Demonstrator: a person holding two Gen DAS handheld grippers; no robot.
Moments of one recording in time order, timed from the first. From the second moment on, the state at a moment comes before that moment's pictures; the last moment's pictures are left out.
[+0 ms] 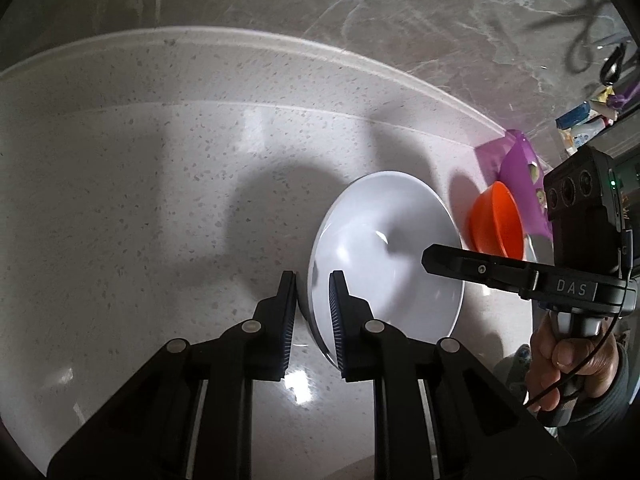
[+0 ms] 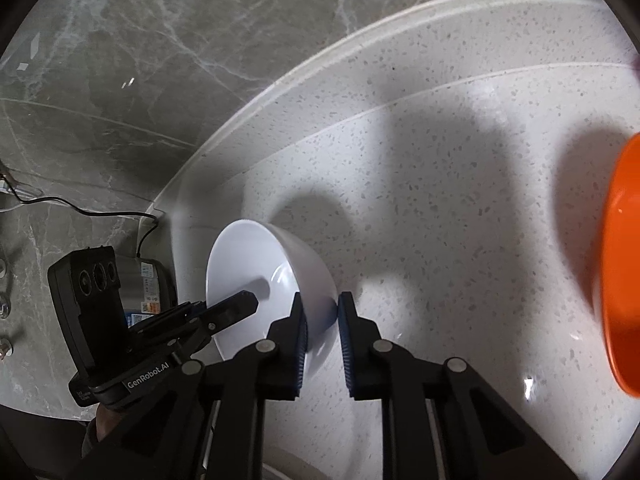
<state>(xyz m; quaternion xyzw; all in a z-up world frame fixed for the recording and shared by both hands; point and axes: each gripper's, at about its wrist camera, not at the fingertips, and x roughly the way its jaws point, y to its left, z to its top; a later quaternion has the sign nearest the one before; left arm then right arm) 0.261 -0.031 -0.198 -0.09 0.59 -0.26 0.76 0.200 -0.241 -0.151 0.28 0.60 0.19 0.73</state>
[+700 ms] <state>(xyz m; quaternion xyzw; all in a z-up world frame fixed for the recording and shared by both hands) 0.112 -0.124 -0.117 -0.03 0.57 -0.36 0.73 0.041 -0.343 -0.073 0.31 0.54 0.13 0.77</state>
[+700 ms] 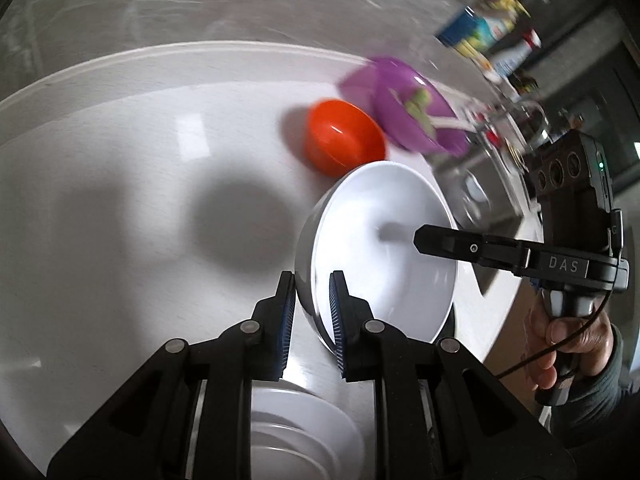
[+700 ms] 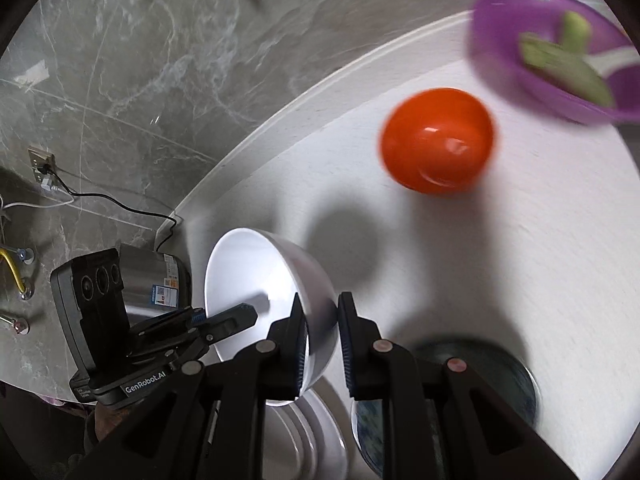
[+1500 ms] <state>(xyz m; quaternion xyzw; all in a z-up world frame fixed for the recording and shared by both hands) 0.009 -0.208 -0.173 0.05 0.61 -0.39 0.69 -0.063 -0.415 -0.129 0.33 0.57 0.07 0.75</state>
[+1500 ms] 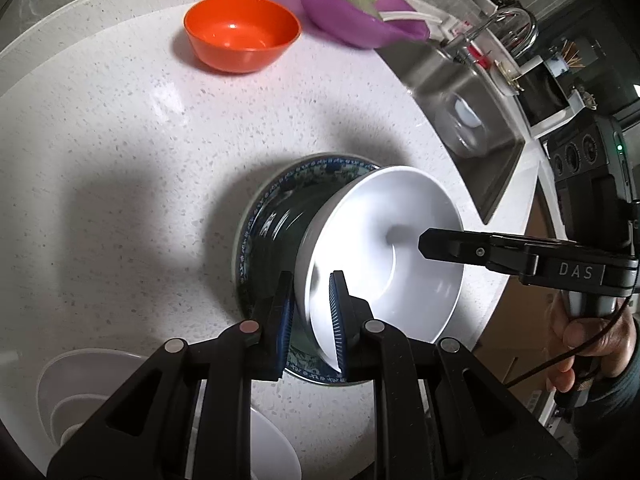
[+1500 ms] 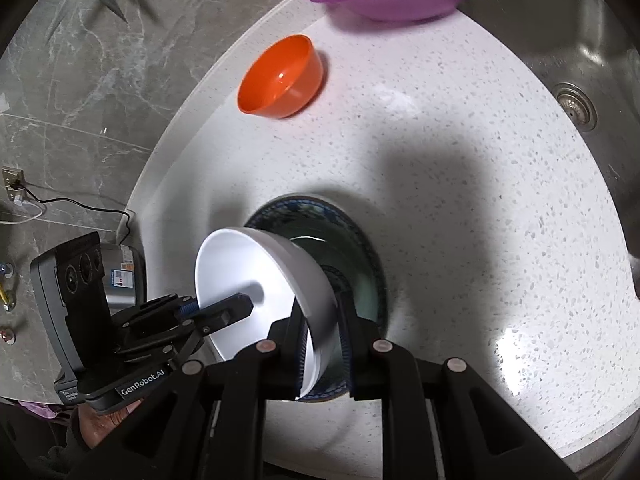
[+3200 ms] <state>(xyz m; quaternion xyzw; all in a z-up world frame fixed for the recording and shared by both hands) 0.018 -0.203 -0.116 -0.05 0.54 -0.42 0.72 -0.037 -0.356 -0.134 0.13 0.62 0.04 0.78</state>
